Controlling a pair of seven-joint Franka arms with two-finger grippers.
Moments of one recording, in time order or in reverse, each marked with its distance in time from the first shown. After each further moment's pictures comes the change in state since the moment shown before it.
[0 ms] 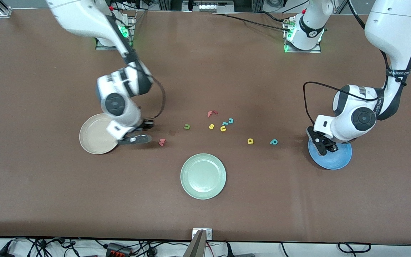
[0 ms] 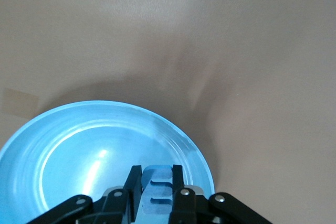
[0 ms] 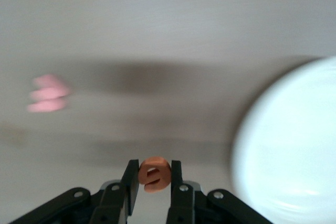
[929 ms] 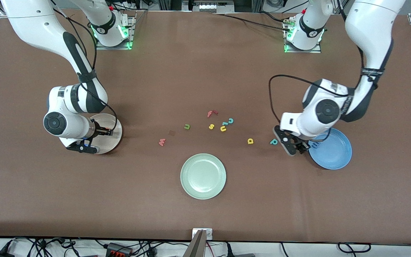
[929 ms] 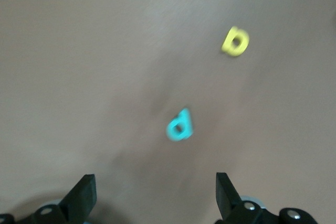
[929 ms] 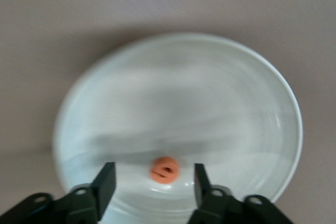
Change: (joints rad) left arm -0.093 0.013 -0.187 0.080 -0.002 -0.054 -0.439; right arm -0.210 0.044 0.013 0.014 0.000 -0.043 -0.020
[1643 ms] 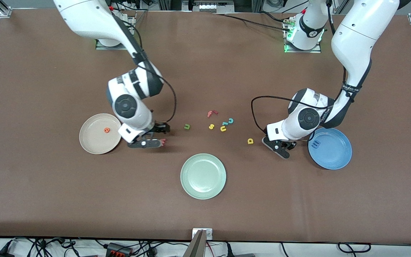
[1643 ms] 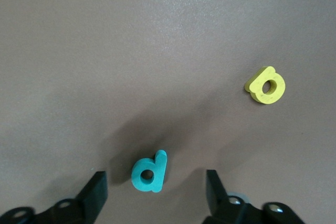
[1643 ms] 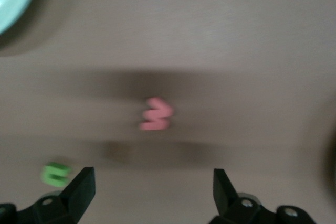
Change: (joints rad) left arm -0.005 0.129 0.005 -0.011 0.000 0.135 -0.312; right arm 0.368 0.081 0.024 0.170 0.059 0.052 0.211
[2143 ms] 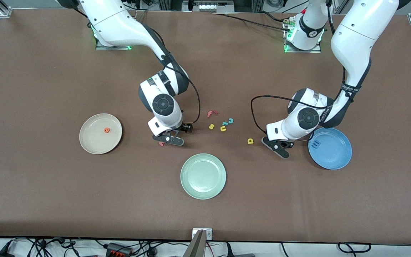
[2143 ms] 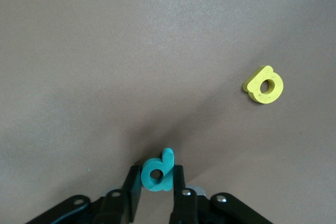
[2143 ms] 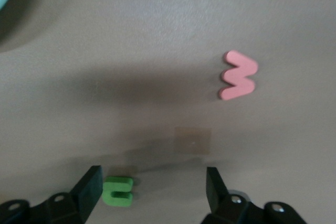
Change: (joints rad) left arm -0.002 0.001 0.000 -0.003 0.001 0.002 0.000; right arm 0.110 0.139 -0.001 0.101 0.001 0.017 0.365
